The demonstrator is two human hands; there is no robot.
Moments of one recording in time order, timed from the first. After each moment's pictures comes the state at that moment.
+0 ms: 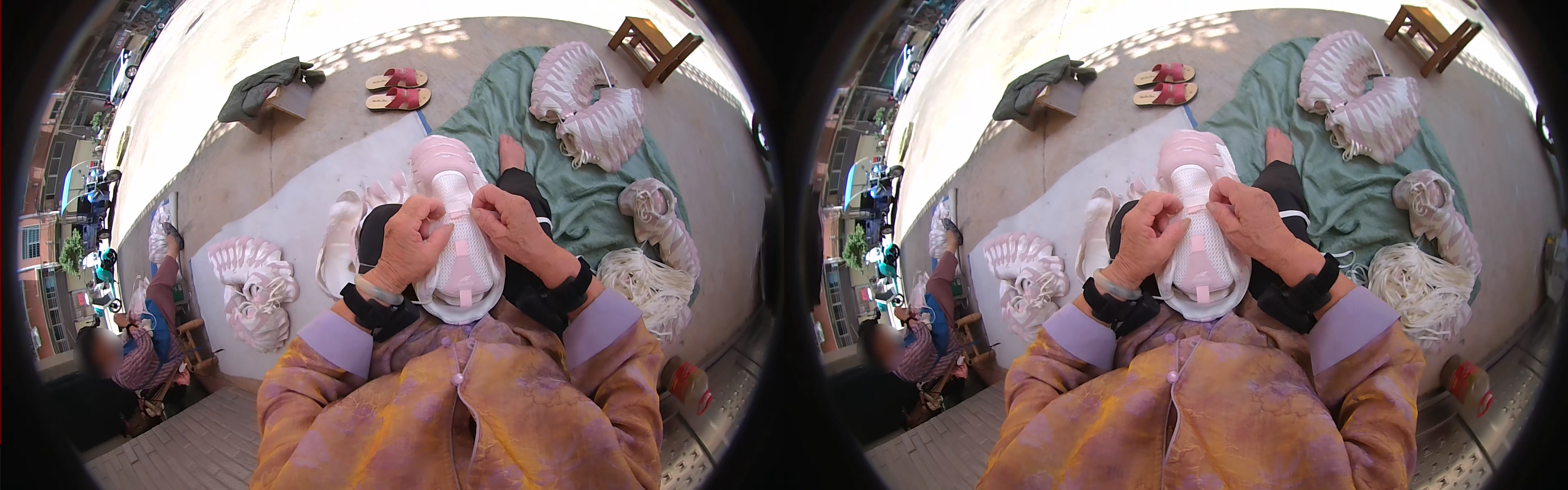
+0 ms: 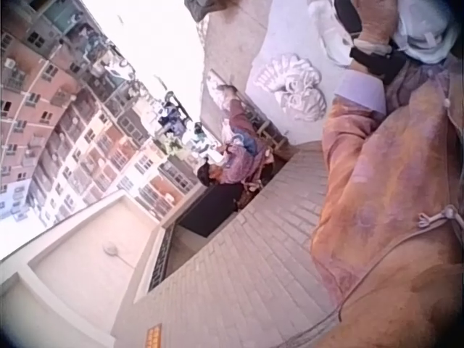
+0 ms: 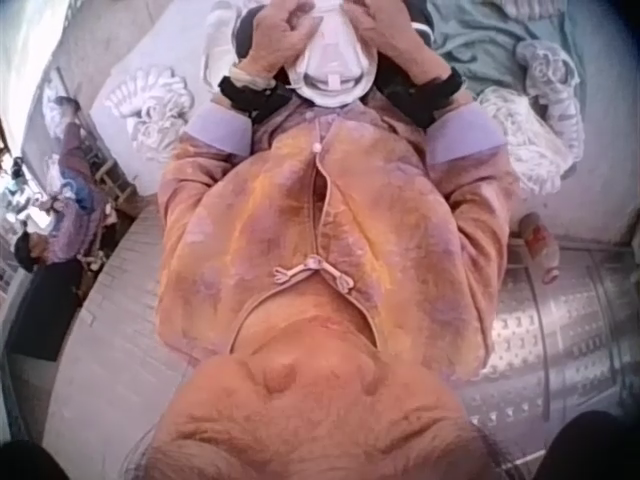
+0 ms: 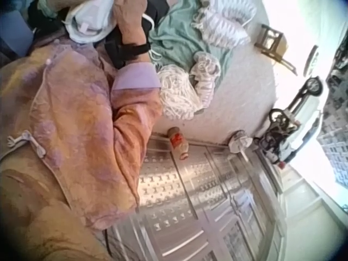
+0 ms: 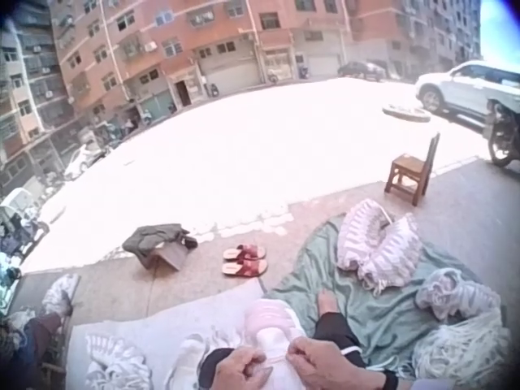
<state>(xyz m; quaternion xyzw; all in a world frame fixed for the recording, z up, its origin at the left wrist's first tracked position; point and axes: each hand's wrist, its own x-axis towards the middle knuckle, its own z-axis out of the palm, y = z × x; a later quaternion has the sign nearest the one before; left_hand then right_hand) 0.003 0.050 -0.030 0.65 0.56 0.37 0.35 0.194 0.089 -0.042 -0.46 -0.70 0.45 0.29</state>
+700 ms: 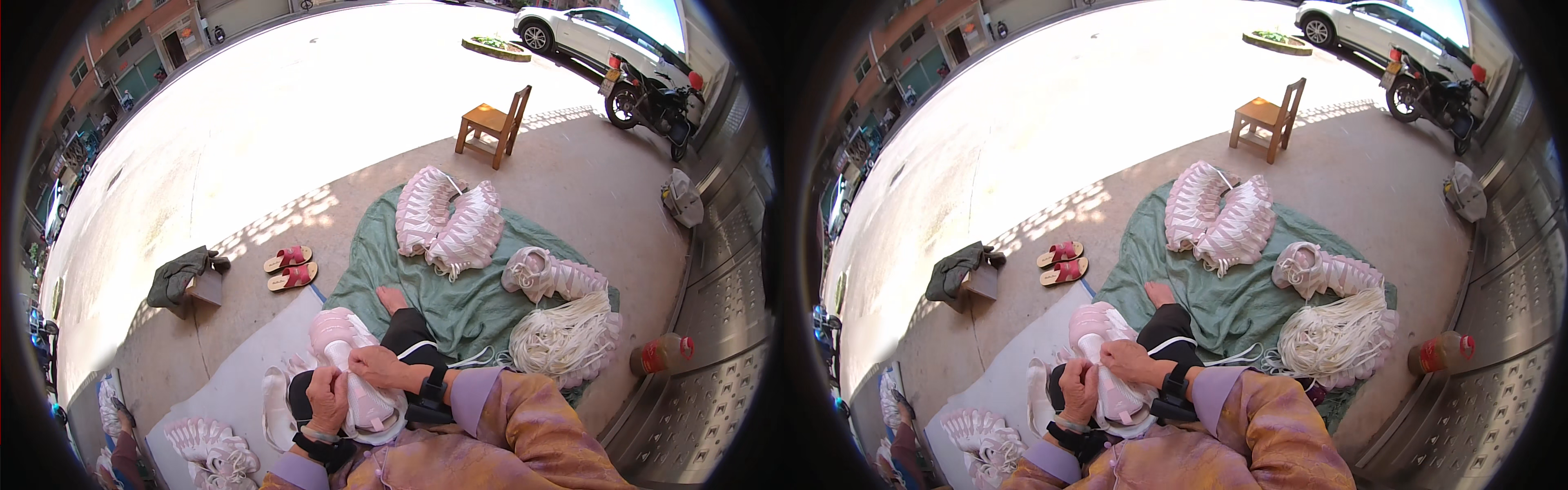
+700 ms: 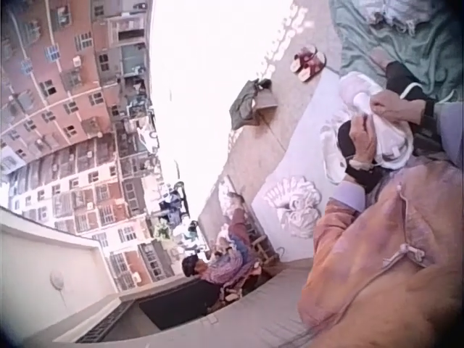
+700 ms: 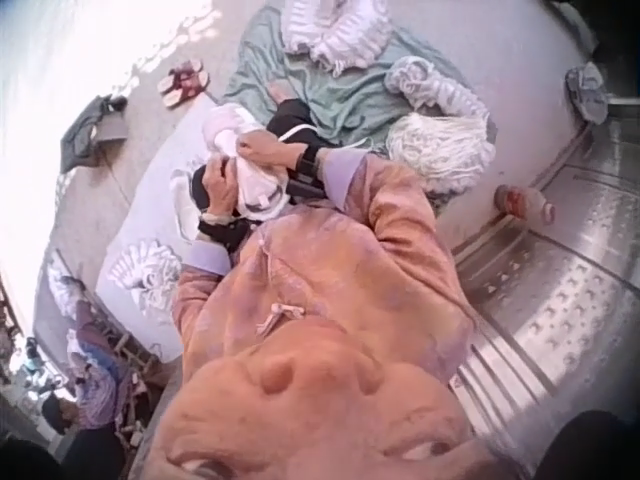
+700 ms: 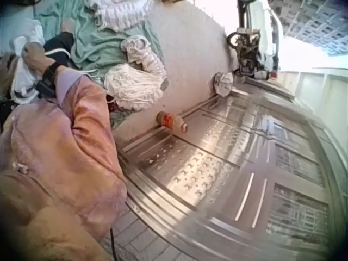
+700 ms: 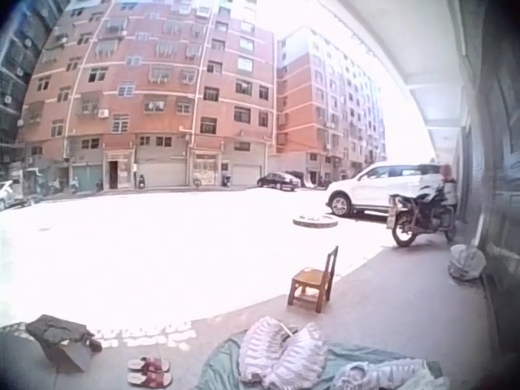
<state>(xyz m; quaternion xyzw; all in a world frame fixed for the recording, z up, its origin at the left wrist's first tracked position) 0.007 0.040 -0.042 0.70 0.53 0.41 0.23 0.168 0.087 -0.061 -0.48 -0.72 0.45 0.24</state>
